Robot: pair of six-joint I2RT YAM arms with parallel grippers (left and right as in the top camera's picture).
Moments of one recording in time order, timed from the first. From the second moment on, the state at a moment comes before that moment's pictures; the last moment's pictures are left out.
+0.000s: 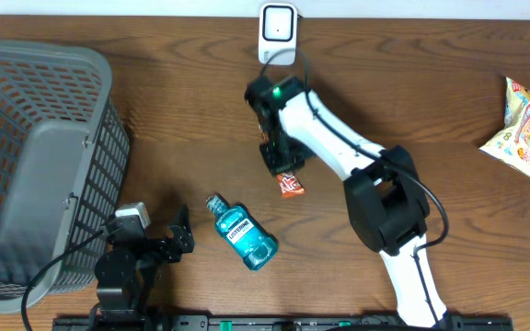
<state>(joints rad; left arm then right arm) -0.02 0.02 0.15 -0.53 0.10 -0.32 0.62 2.30 1.91 -1.32 -0.02 0.26</state>
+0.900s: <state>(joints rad) -0.02 0.02 0.15 -0.53 0.10 -0.32 0.64 2.29 1.86 -1.14 -0.03 0.35</state>
